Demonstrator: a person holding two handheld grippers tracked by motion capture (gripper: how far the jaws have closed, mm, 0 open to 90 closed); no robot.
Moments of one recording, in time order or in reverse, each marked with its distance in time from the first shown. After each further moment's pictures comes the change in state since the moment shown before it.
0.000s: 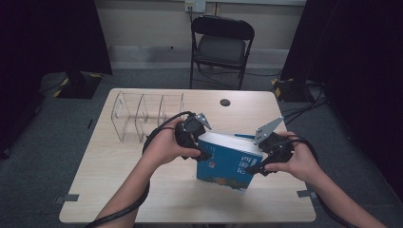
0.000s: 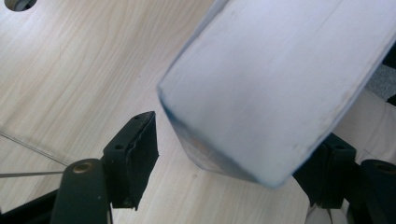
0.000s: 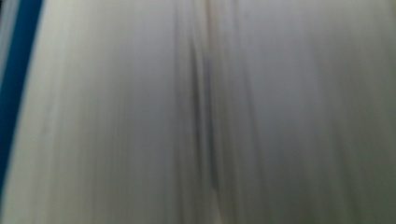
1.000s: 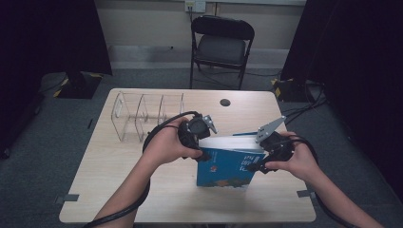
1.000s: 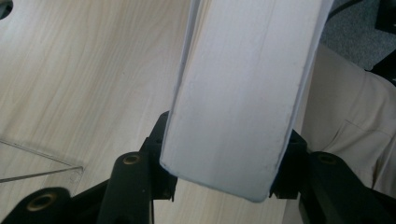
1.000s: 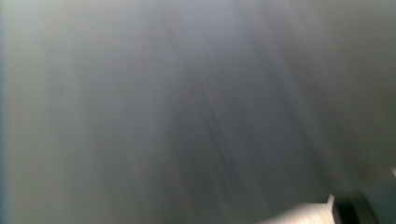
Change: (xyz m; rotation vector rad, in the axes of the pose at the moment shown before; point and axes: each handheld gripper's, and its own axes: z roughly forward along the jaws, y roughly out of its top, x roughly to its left) left arm -0.020 0.013 -0.017 0.087 -0.031 0.092; right arm -0.010 -0.008 0.005 -0.025 -0.015 0.036
